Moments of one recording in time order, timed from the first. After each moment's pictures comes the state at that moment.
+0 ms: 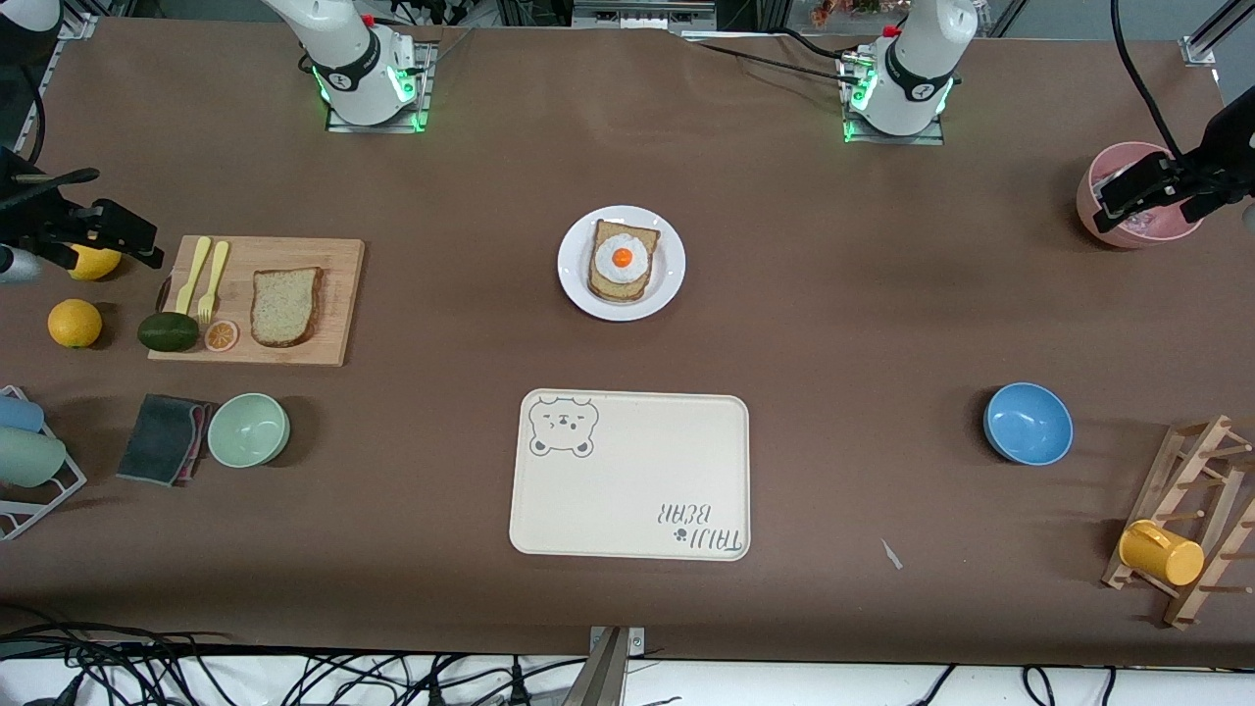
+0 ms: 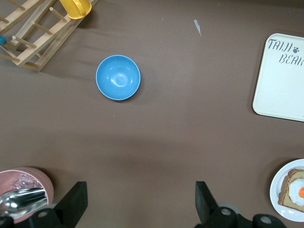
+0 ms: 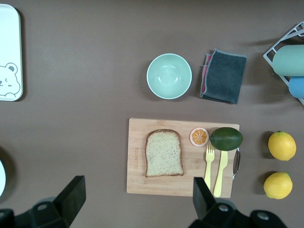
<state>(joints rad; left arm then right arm) -0.16 -0.05 0.17 -1.59 0.00 1.53 -0.13 0.00 0.02 -0.05 -1.66 -0.01 1.69 -0.07</state>
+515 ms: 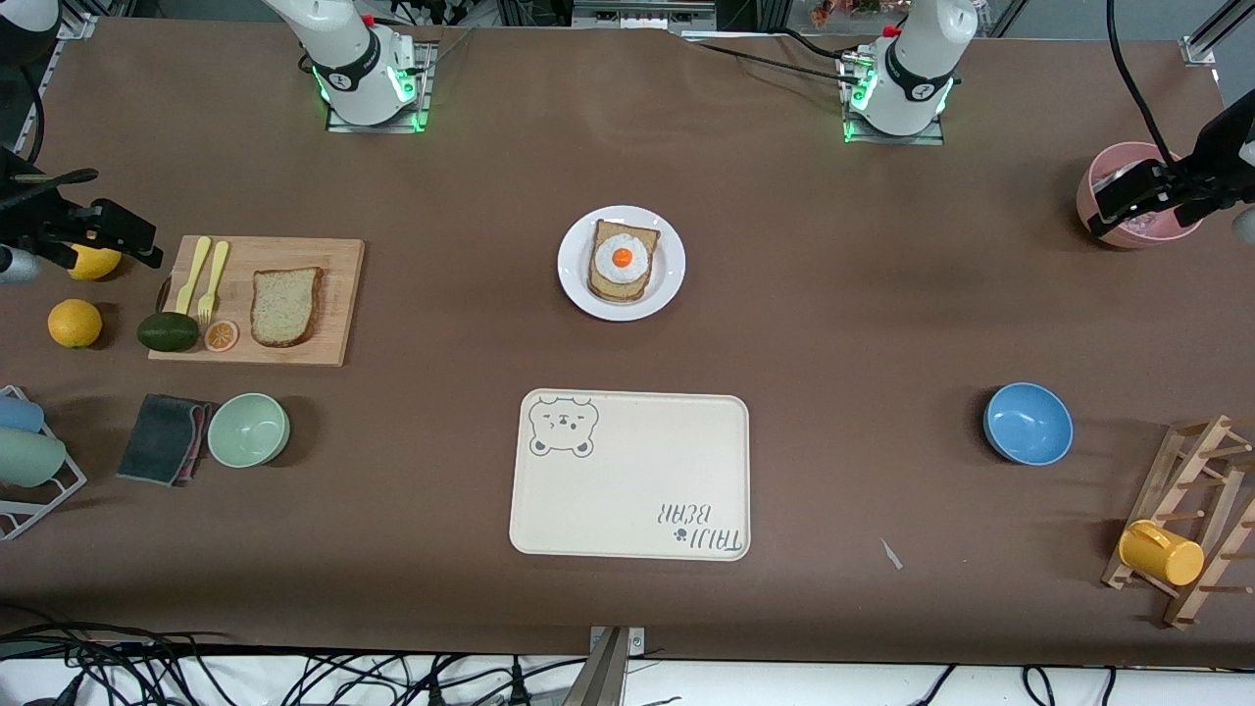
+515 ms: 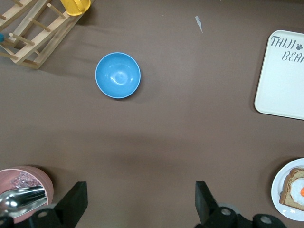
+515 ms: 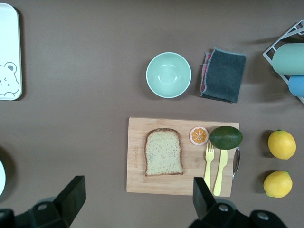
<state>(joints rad) -0.16 -0.04 0.17 -1.59 0.00 1.53 -0.13 0.00 0.02 -0.05 -1.66 -0.01 1.68 -0.07</state>
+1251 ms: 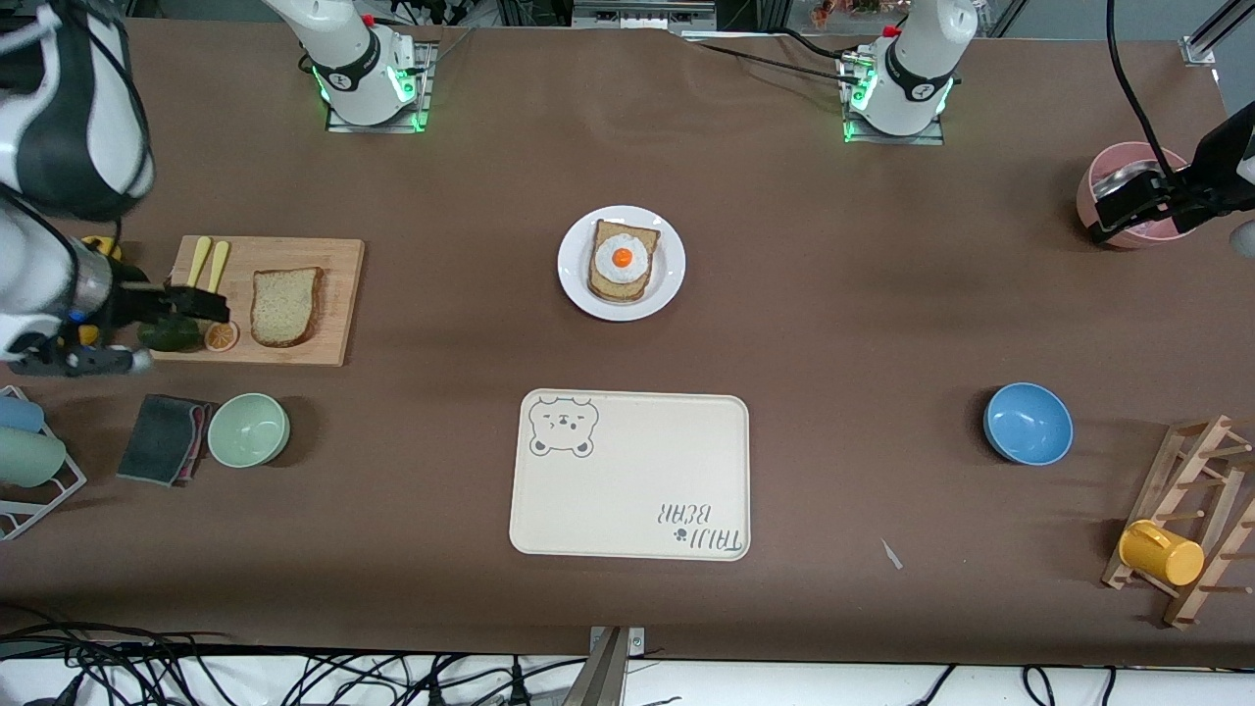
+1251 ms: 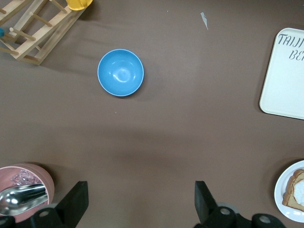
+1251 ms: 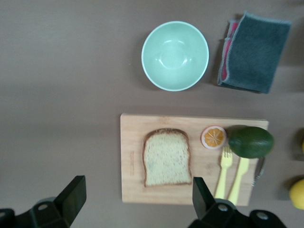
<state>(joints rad) -0.14 -0.03 0.17 -1.60 0.00 1.53 -0.13 0.00 0.28 -0.05 -1.69 -0.01 1.79 -0.03</state>
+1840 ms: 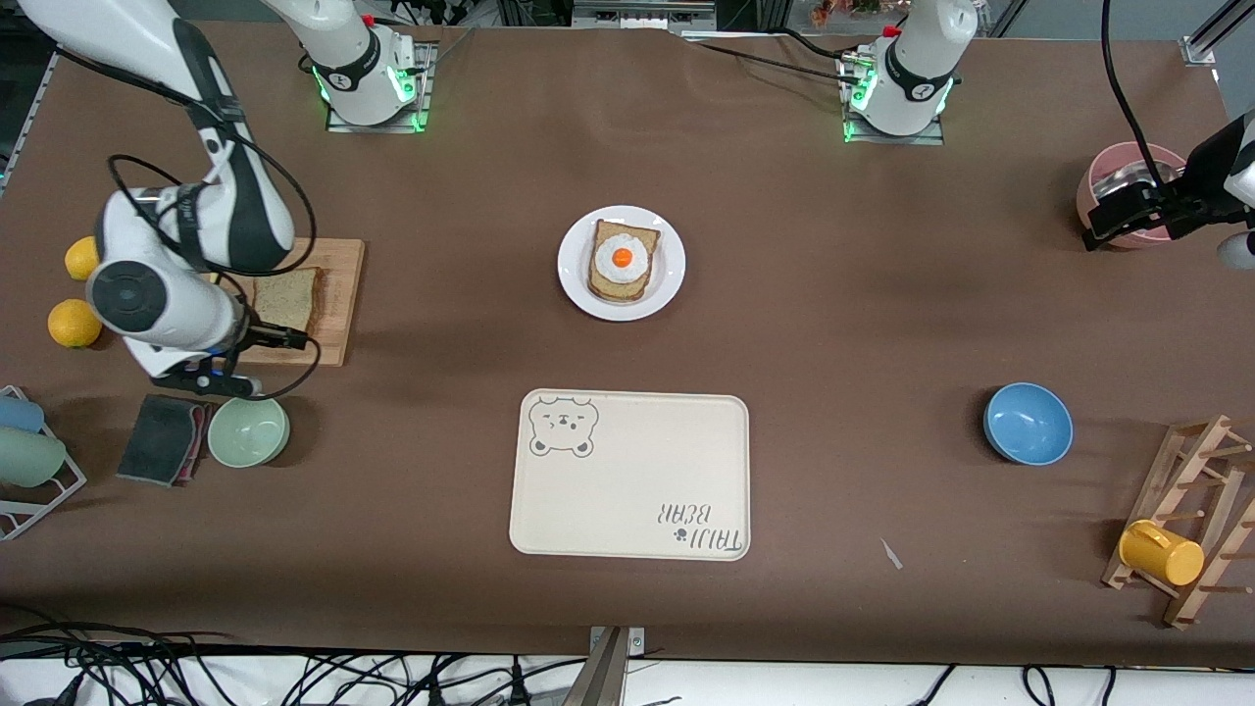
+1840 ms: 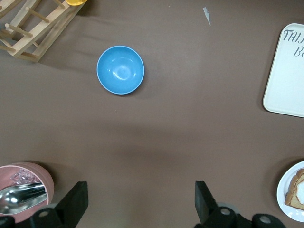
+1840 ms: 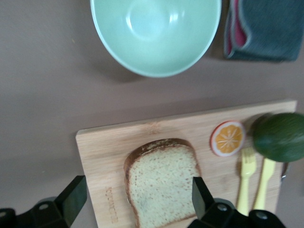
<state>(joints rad) -0.14 -0.01 0.17 -1.60 0.00 1.53 -0.13 0.07 0.36 -0.04 -2.00 -0.24 2.13 0.32</state>
